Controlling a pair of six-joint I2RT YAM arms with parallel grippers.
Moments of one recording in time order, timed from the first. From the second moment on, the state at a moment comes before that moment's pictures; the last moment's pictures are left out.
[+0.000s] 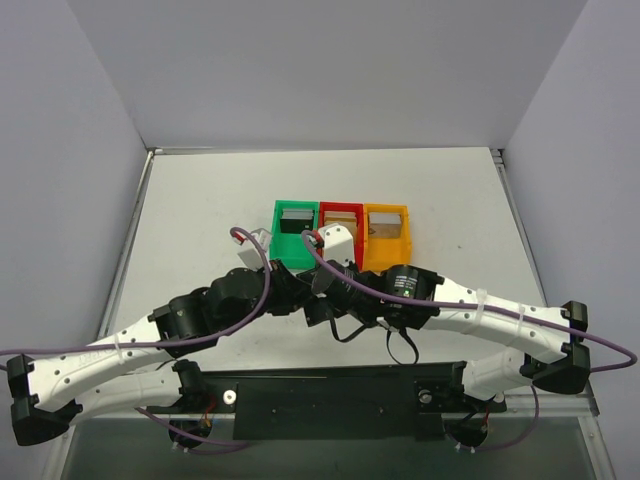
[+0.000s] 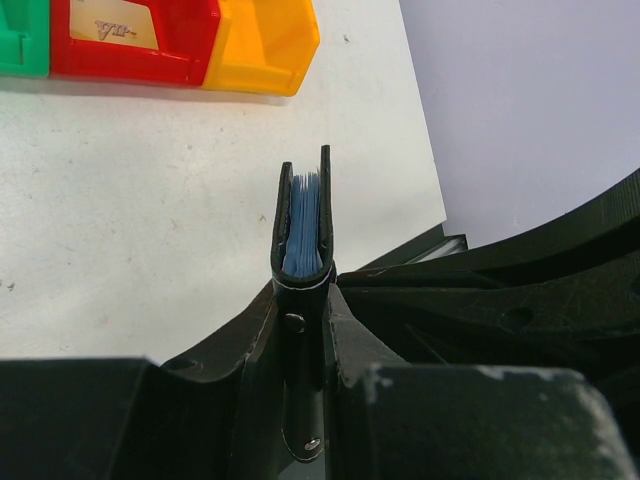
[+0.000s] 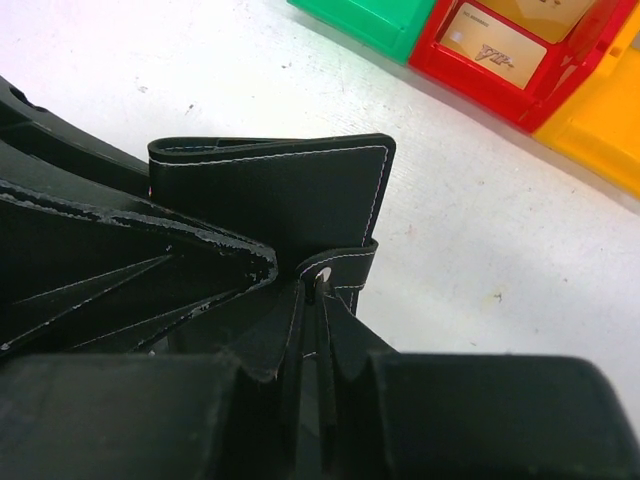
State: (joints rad) left arm -1.13 0.85 0.84 -0.36 -0.32 -1.04; right arm 1.29 1.35 1.38 -0.91 0.52 0.65
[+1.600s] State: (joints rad) left arm -0.97 0.72 0.69 -0.10 -0.04 -1.06; right arm 1.08 1.05 1.16 -0.86 0.36 0.70
